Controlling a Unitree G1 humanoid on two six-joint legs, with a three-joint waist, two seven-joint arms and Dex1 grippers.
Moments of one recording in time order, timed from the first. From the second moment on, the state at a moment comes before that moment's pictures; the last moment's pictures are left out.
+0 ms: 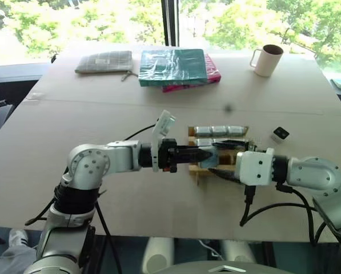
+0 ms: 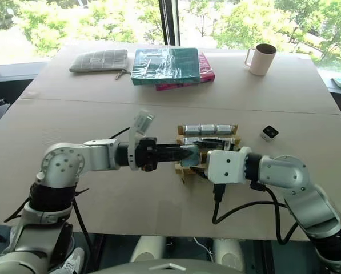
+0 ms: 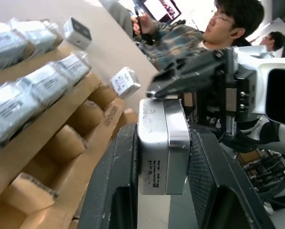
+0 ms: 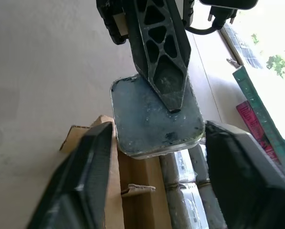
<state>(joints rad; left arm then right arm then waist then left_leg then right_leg) -0.55 0.60 -0.05 -0.25 -1.25 1.18 -0.61 -0.20 -0.72 0.17 -0.70 0.14 0.31 0.86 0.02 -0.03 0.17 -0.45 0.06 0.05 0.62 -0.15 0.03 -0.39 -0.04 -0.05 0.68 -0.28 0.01</state>
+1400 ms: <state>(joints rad) -0.97 0.56 -0.52 0.20 -0.31 0.72 -1.39 0.38 -0.82 -0.70 -0.71 0.69 0.42 1.08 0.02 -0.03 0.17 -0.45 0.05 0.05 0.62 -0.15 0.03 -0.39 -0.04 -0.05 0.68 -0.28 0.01</state>
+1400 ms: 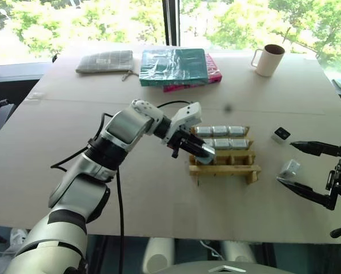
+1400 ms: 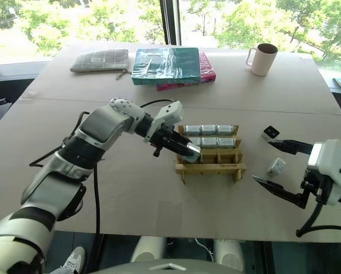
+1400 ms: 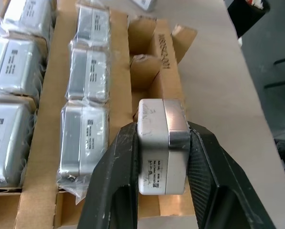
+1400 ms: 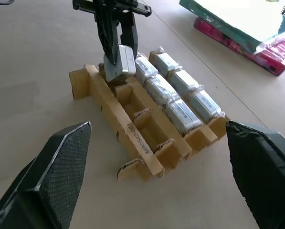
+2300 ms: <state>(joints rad) -1.07 0.67 -0.66 -0.02 -0.04 0.68 -1.49 0.53 -0.73 -0.78 -0.79 0.66 0.32 1.01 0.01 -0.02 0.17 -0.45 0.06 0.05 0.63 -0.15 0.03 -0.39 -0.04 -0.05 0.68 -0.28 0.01</state>
